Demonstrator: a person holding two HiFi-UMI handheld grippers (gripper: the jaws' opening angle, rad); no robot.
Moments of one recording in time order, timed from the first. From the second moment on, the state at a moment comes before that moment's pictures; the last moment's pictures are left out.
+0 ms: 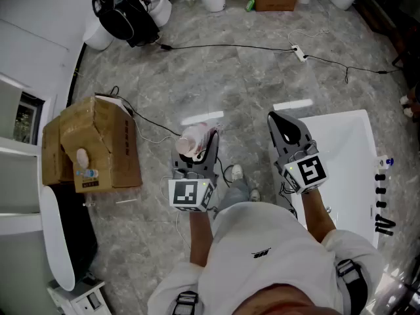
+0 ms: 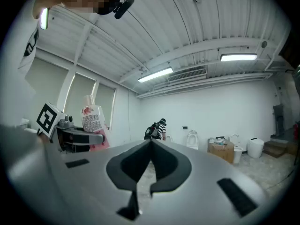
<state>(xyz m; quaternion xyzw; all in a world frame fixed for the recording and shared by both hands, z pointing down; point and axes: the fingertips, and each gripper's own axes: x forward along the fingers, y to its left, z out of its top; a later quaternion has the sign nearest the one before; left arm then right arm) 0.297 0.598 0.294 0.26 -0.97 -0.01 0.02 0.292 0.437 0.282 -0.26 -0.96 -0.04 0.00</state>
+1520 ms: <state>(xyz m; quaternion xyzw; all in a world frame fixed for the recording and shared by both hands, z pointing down) -0.092 0.574 0.306 0.30 -0.95 0.00 0.03 -0.092 0.437 0.308 -0.26 -0.96 -0.03 0.02</state>
